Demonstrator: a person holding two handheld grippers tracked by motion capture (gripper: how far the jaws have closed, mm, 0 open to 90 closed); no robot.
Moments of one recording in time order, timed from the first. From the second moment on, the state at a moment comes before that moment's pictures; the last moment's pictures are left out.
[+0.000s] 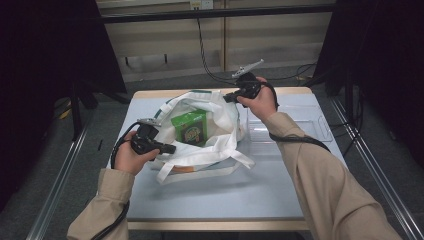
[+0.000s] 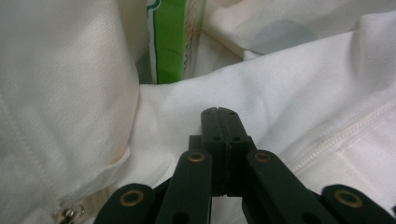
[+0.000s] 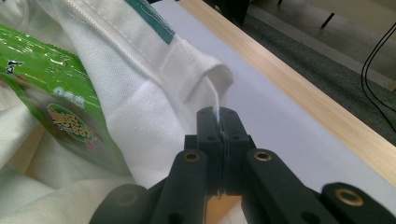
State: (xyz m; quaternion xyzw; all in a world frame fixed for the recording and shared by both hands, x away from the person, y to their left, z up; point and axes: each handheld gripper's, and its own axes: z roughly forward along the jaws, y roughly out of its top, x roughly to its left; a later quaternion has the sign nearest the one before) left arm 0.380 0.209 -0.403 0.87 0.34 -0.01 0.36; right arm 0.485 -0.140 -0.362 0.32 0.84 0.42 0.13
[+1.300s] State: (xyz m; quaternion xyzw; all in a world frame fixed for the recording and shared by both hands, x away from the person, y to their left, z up) left arm 0.382 0.207 -0.417 0.88 0.34 0.00 0.33; right arm 0.497 -0.139 -0.408 0.34 0.85 0.39 0.13
